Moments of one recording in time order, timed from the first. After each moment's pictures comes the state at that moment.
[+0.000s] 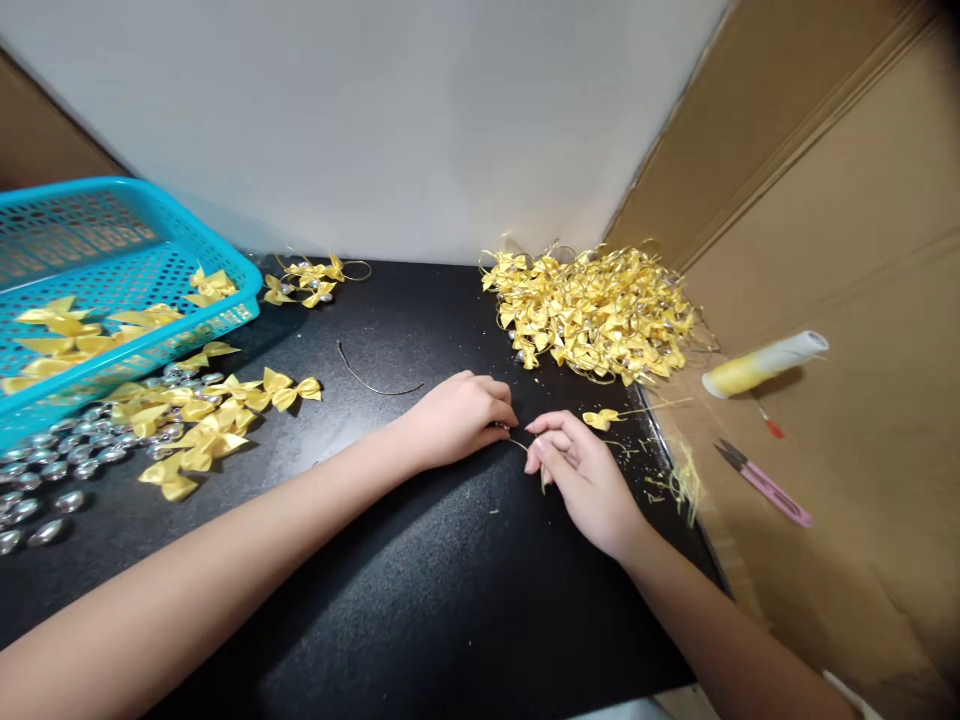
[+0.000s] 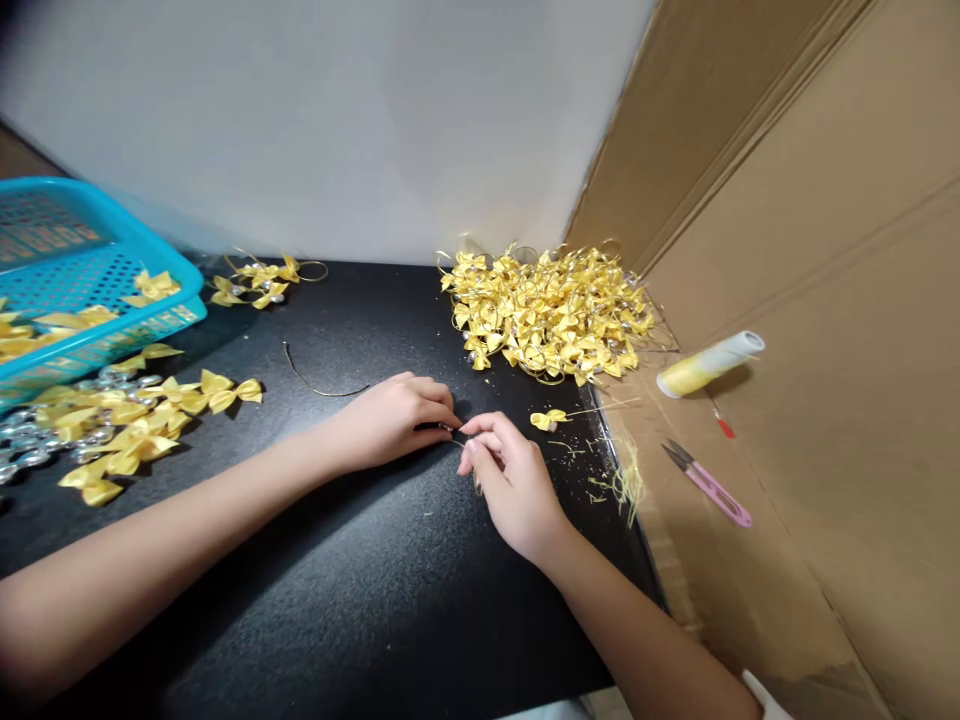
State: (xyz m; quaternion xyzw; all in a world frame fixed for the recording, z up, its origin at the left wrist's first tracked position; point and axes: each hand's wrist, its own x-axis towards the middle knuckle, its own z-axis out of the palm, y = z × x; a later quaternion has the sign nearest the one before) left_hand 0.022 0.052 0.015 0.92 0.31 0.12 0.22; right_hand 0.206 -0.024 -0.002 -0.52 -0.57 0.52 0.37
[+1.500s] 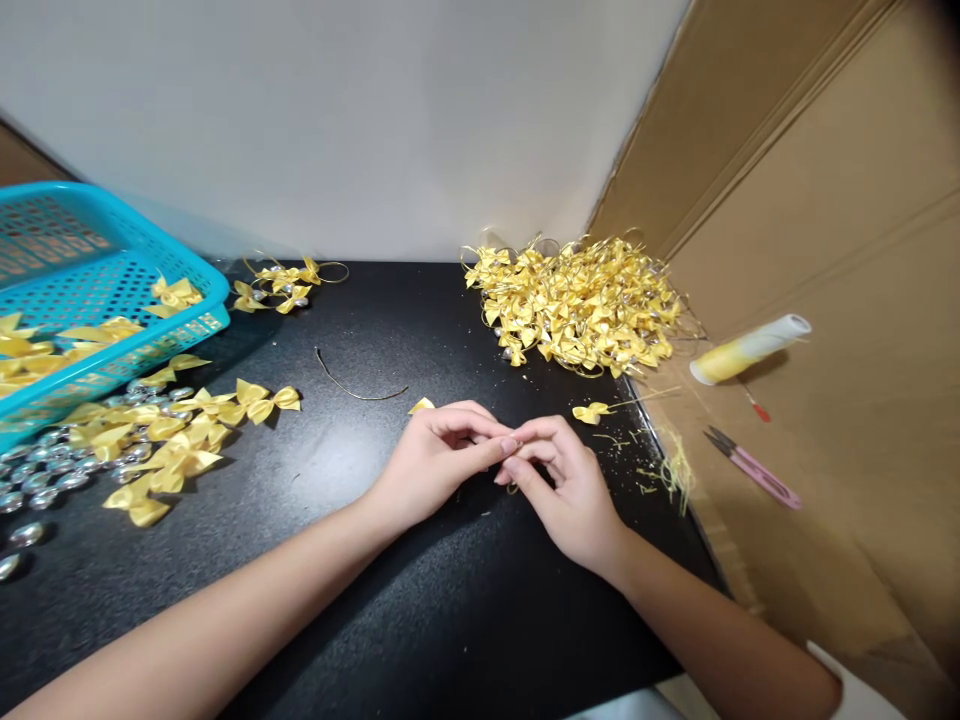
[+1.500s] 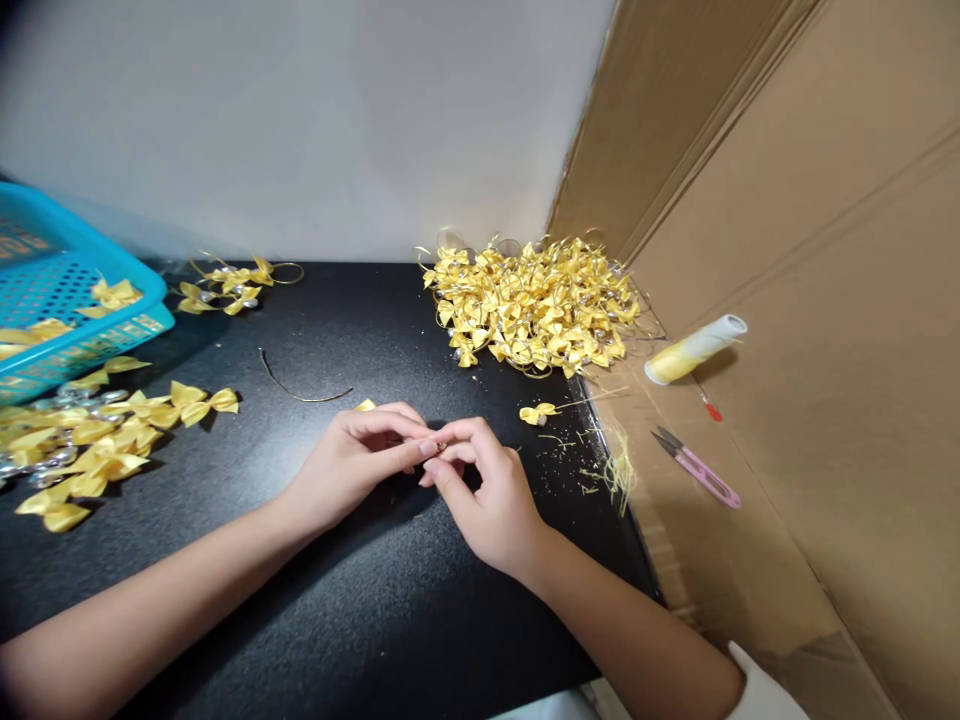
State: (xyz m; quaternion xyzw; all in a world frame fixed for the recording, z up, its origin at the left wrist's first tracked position) left_hand 0.029 0.002 0.014 0.52 0.39 0.40 0.65; right_hand 0.195 -0.036 -0.007 -0.45 -0.63 0.44 0.46
